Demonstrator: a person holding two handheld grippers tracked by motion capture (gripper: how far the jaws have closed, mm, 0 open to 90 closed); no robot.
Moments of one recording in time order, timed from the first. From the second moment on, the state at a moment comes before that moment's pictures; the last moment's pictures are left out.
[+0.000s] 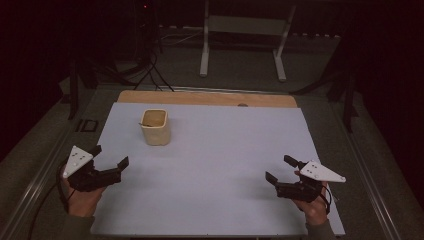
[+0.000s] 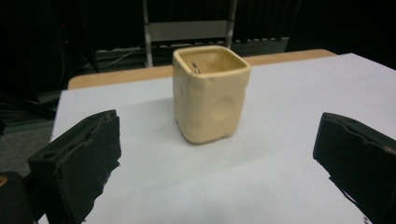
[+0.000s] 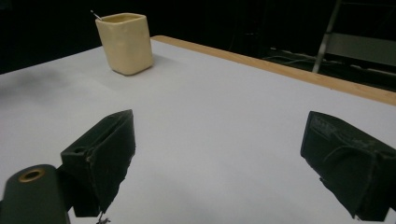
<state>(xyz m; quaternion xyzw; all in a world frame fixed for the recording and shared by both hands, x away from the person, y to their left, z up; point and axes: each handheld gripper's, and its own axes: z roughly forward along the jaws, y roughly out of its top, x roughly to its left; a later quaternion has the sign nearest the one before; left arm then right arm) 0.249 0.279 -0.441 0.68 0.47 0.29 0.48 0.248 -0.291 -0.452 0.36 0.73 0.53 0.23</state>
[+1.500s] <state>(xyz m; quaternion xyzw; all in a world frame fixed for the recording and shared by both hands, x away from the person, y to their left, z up) 0.211 0.286 -0.466 0.72 0.42 0.26 0.49 0.233 -0.298 -0.467 0.34 0.75 0.52 0.24</state>
